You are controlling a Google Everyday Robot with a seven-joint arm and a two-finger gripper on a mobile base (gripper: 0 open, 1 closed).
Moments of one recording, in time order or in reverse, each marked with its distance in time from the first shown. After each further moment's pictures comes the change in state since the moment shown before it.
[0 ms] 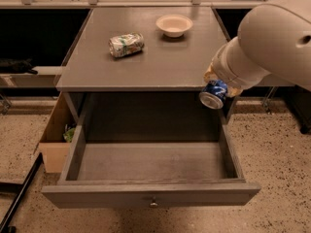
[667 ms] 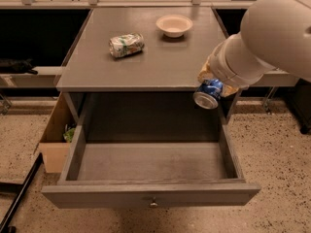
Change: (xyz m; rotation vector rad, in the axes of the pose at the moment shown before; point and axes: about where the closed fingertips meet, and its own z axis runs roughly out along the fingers) arm -0.008 -0.012 -0.003 0.050 -0.054 -0.026
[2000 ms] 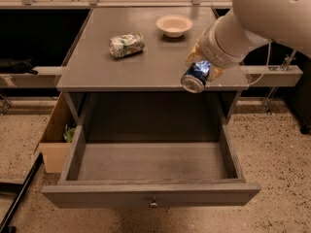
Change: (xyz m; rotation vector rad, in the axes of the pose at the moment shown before) arm 0.026 -0.039 0.016 0.077 -0.055 0.028
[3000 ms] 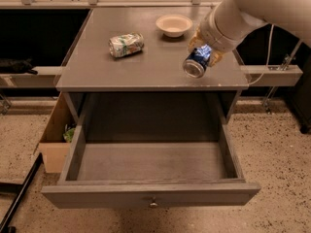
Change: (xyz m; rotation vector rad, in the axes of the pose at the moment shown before) arm 0.042 -0.020 0.018 0.011 0.020 0.013
